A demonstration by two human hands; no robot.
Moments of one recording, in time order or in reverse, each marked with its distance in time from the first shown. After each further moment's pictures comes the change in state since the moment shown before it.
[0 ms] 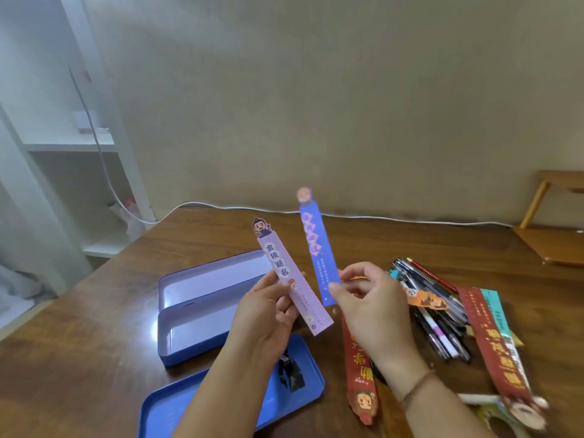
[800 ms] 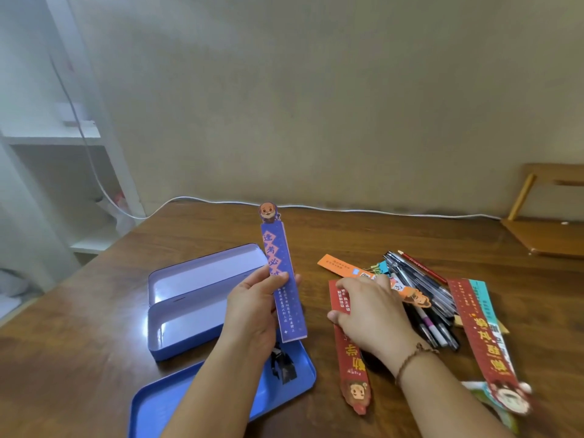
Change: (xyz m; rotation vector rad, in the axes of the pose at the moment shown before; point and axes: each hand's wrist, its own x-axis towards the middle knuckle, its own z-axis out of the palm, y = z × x) left_hand 0.003 -0.004 -0.005 0.152 0.037 0.079; right_hand 0.013 0.014 -0.012 -0.931 -0.355 -0.039
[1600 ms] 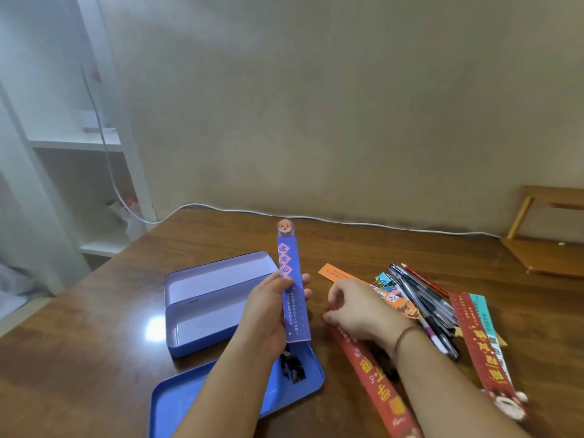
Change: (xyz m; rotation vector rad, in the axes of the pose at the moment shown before) left_hand -0.006 0.008 0.002 0.043 -0.078 -0.065; right_hand 0.010 -0.025 -0.016 0.329 -0.247 0.052
